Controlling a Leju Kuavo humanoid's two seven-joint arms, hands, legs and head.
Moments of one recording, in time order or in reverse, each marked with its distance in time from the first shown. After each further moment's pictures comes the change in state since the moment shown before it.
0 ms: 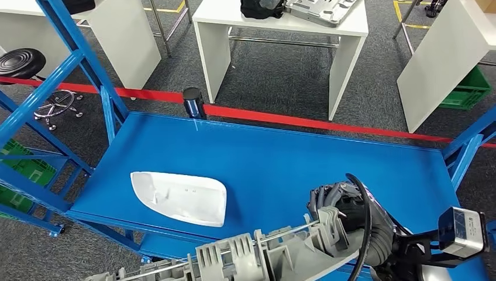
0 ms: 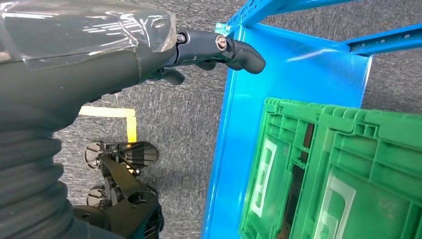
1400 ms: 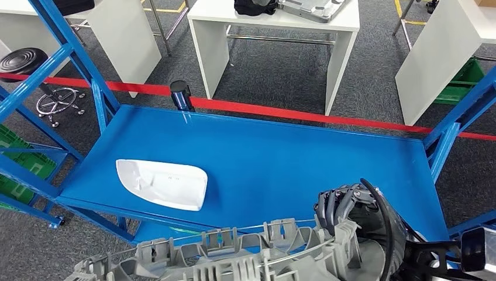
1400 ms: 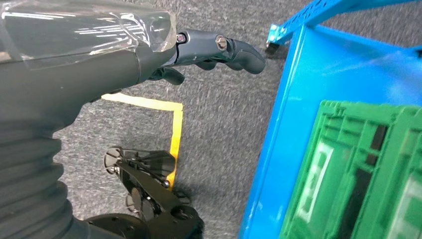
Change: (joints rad) left arm 0.069 -0.026 -0.023 -0.183 0.139 -0.060 0.229; right arm 0.001 0.049 -0.055 -0.054 0.087 0.075 -0.041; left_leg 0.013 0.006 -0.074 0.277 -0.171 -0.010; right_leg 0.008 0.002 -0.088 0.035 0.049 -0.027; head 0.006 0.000
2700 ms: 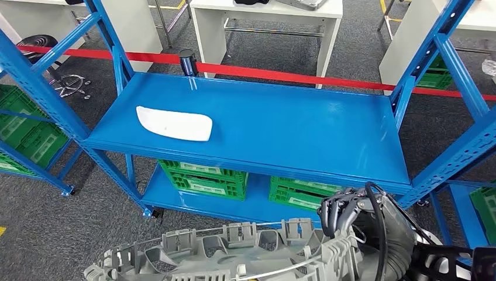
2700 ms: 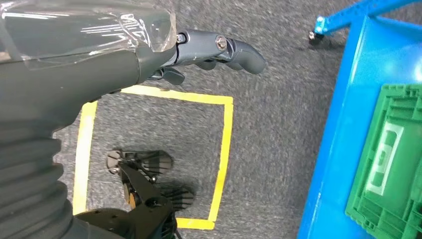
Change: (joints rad) left arm 0.086 -0.002 -0.198 -0.076 0.182 0.032 0.103; right arm -0.017 -0.048 -0.023 -0.020 0.066 0.052 -0.062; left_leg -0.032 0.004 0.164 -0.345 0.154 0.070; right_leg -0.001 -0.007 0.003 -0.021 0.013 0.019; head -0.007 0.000
